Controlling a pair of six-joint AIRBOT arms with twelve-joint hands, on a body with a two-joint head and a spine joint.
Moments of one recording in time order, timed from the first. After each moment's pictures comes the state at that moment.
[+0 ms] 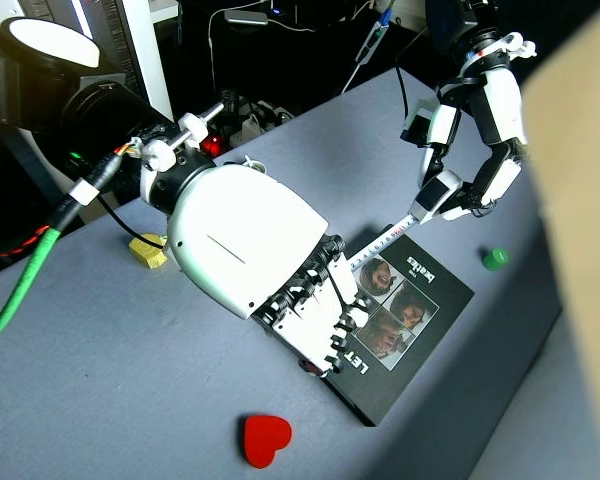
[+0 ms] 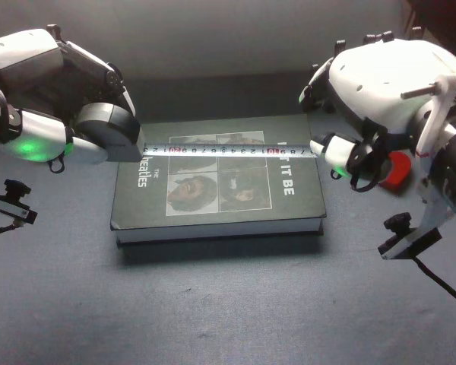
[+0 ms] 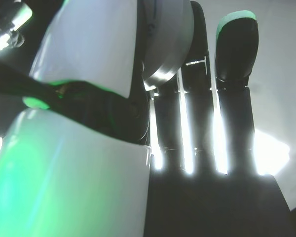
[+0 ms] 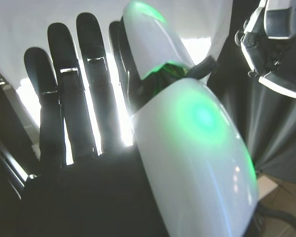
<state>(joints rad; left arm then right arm) 0.54 -0.77 1.05 -0.14 -0.28 0.45 -0.27 -1.13 0.70 -1.83 -1.04 0.95</state>
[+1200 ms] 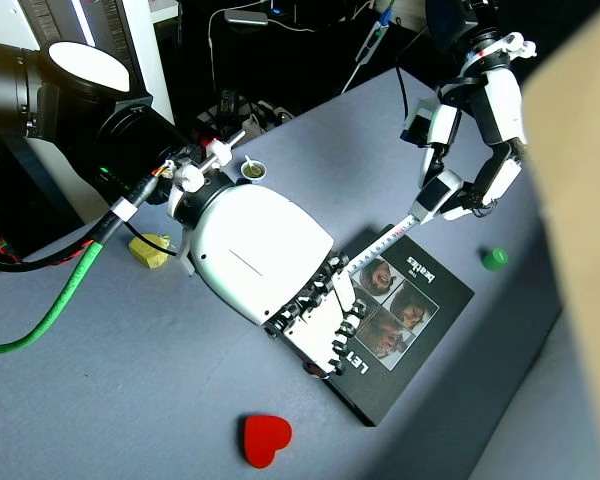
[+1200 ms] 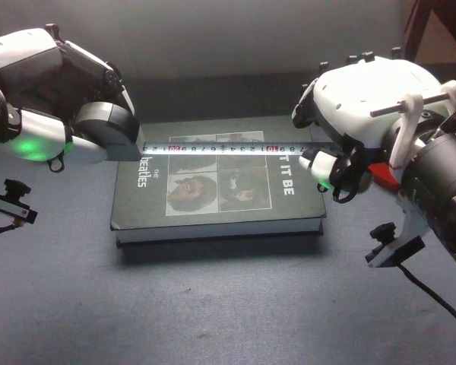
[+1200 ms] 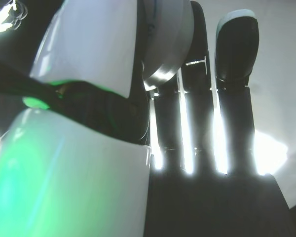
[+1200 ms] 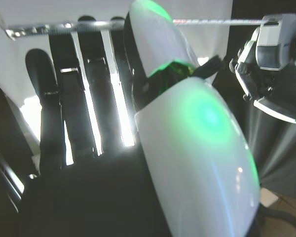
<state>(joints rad) 0.54 -0.77 1.05 -0.15 -0.28 0.45 -0.30 -1.21 0.76 -1.82 -1.05 0.94</state>
